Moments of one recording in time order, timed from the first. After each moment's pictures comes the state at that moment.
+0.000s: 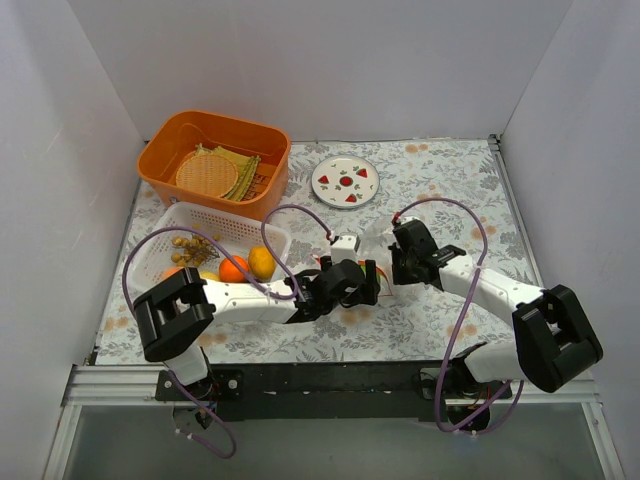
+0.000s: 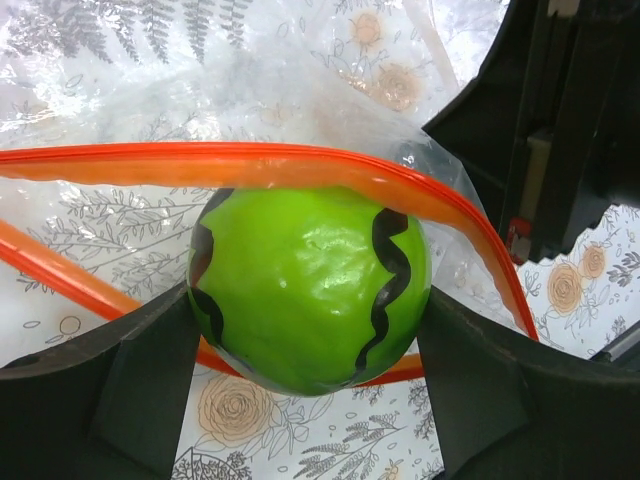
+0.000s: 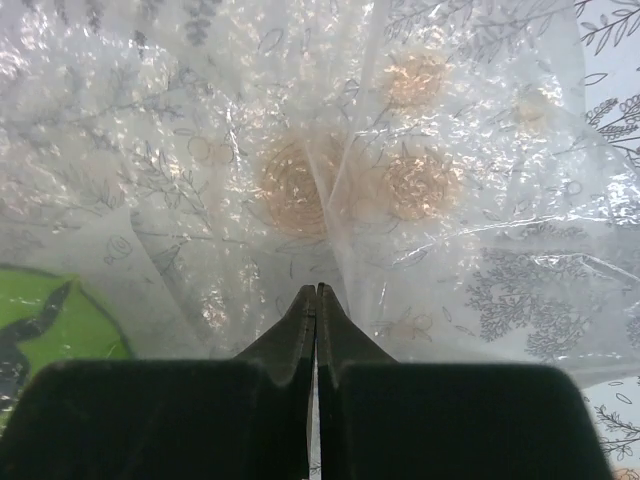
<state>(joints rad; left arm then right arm) -1.16 1.65 0.92 0.09 -0.41 -0.79 0.55 1.33 0.69 -0.37 0.11 0.35</state>
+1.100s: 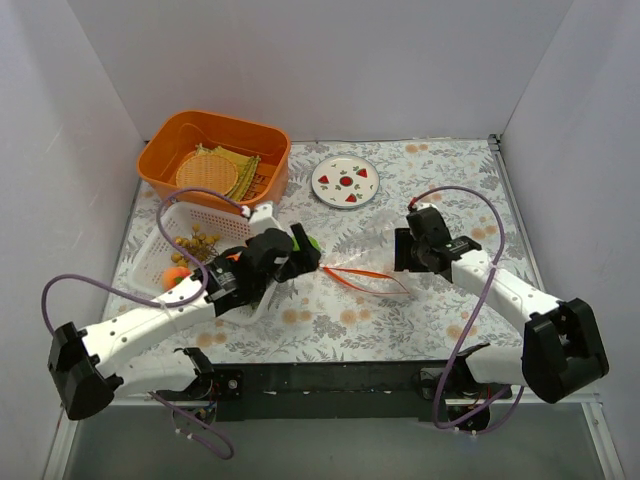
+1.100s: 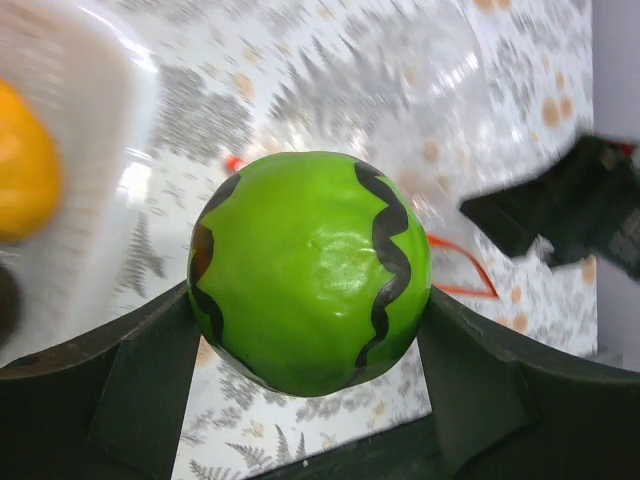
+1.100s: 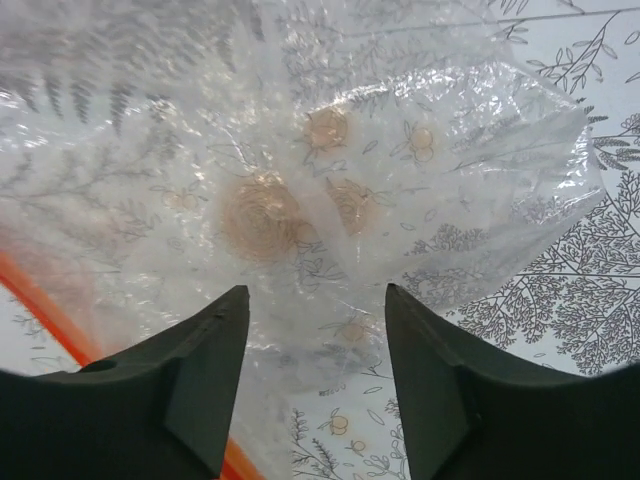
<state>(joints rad) -0.99 1.13 0.91 -0.42 -0.42 -0.94 0.46 1.29 0.77 -0.45 0.17 0.37</state>
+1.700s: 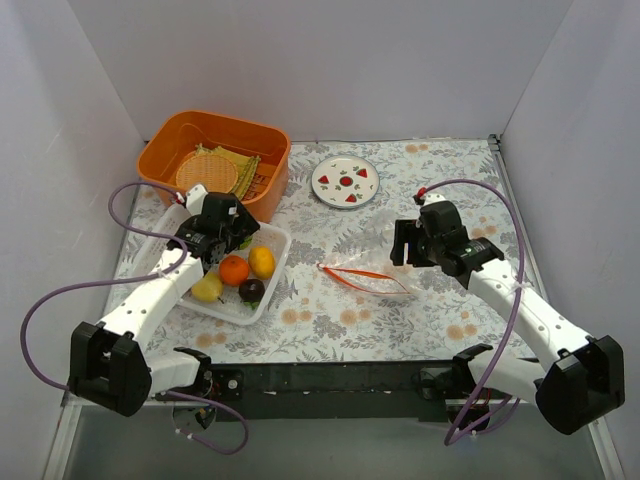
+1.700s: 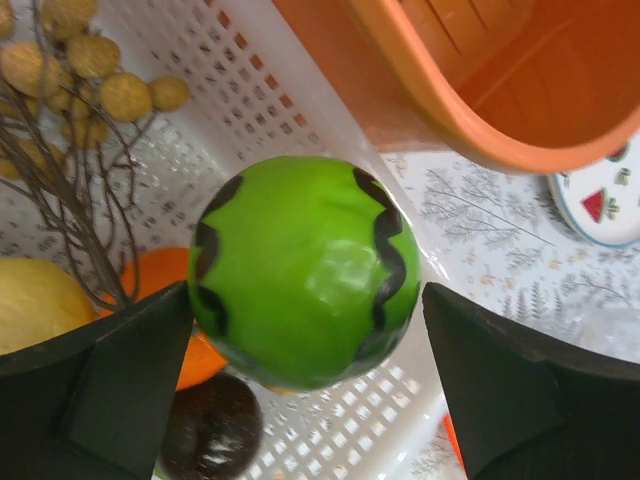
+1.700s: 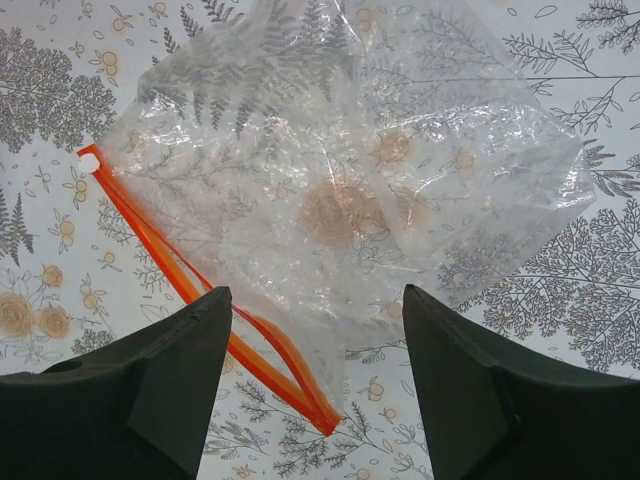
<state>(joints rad) -0.36 1.20 0.91 -0.49 -0.36 -0.88 0.46 1.11 0.85 -0.55 0.05 0.36</state>
